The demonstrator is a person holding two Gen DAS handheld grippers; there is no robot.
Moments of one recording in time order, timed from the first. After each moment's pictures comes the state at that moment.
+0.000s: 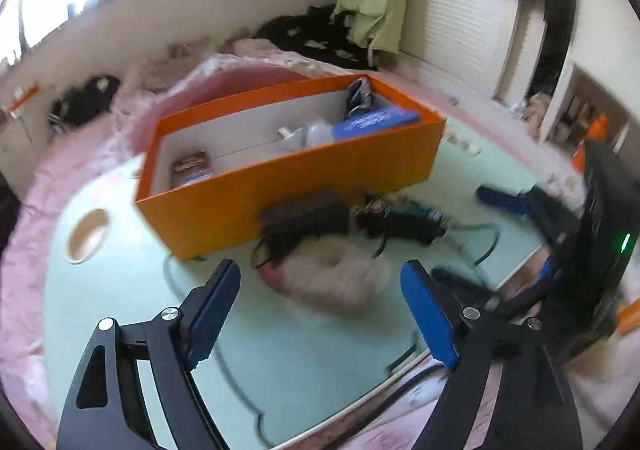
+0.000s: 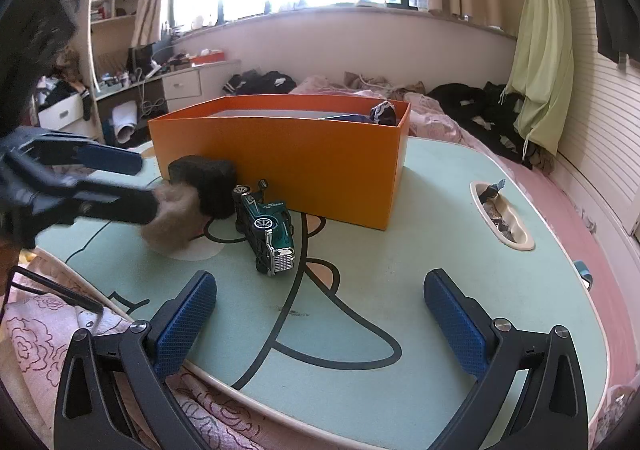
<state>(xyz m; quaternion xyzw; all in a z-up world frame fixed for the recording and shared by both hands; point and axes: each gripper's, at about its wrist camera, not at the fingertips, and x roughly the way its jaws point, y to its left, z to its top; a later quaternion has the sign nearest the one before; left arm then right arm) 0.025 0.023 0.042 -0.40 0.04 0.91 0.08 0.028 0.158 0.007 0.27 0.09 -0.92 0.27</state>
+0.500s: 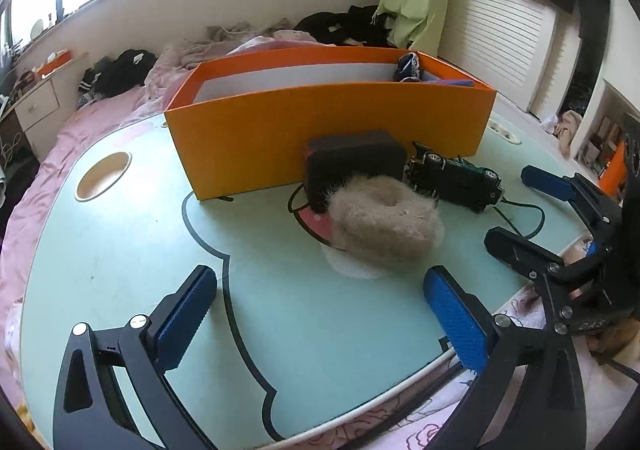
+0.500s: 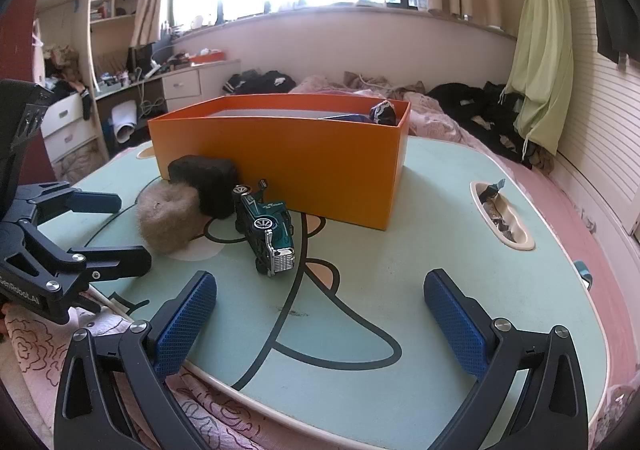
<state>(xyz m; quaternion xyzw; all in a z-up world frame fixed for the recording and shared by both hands) 0.033 -0.005 0.003 -0.39 -0.01 0.92 0.03 0.028 0.157 0.007 0.27 0.09 -0.92 0.27</state>
